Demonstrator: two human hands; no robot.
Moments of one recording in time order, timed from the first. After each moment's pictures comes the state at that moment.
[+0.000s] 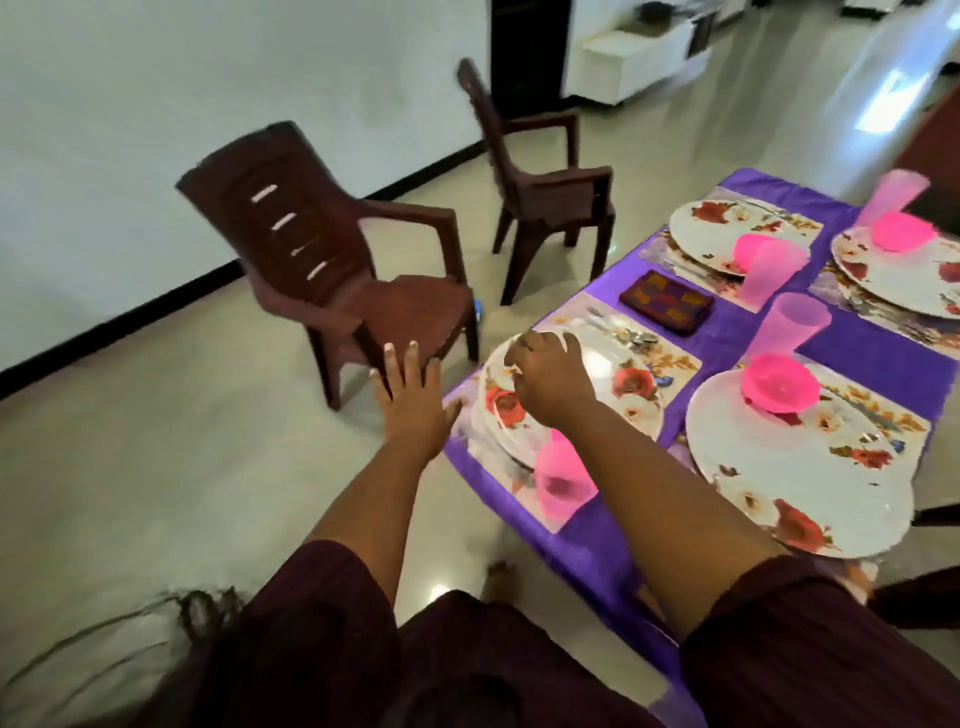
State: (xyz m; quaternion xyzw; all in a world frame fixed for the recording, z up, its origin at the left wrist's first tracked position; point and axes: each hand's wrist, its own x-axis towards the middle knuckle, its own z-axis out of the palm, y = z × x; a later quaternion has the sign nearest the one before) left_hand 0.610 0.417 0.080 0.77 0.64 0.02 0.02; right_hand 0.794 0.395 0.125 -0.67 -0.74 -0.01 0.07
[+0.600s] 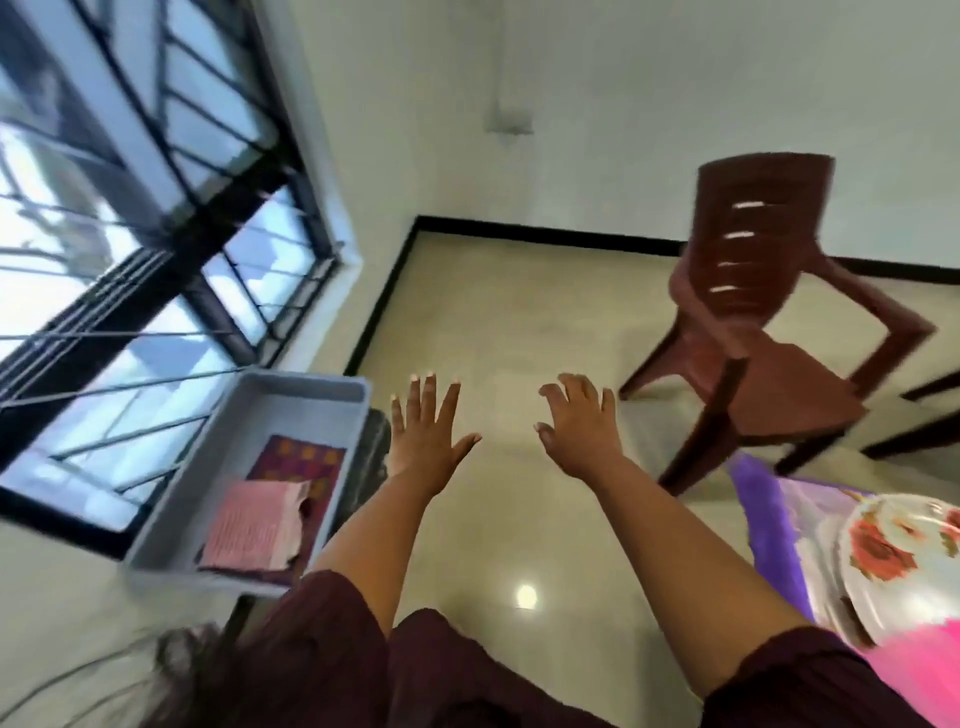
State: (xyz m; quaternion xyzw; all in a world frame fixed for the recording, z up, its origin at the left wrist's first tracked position) left_hand 0.291 0.126 0.074 0.44 0.90 -0.01 0.04; right_hand 0.443 0.276 0.104 -0.35 -0.94 0.06 0.01
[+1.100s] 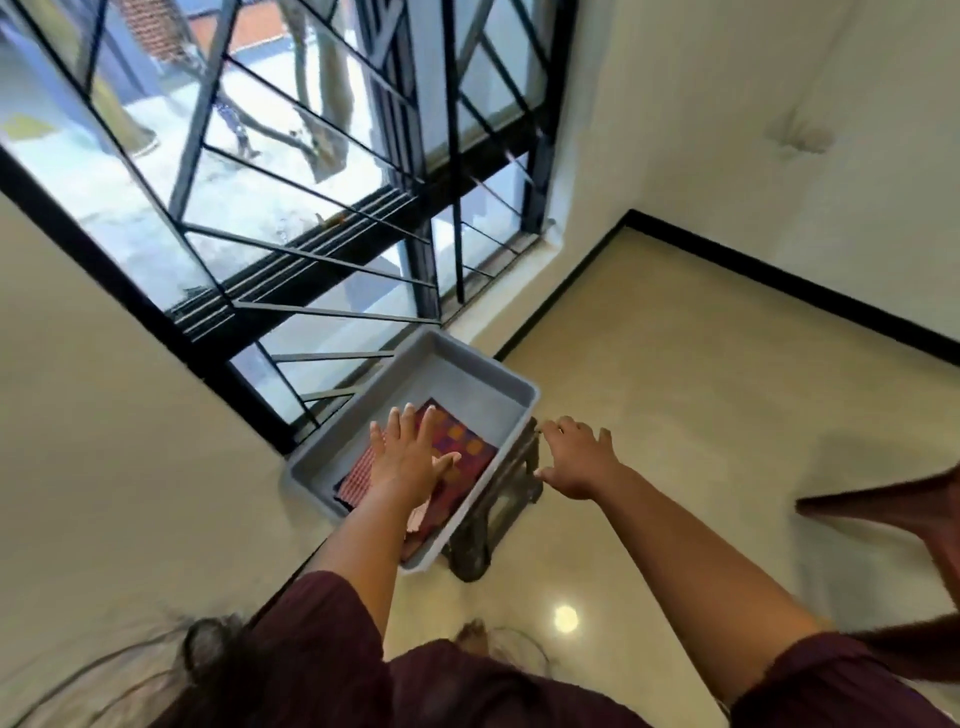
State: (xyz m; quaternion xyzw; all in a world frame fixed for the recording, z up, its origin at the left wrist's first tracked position) left_hand 0.113 -0.047 0.026 0.15 0.98 0.05 0.15; right_hand 0.178 0.176 0.063 -0.08 -0.97 0.09 -0.22
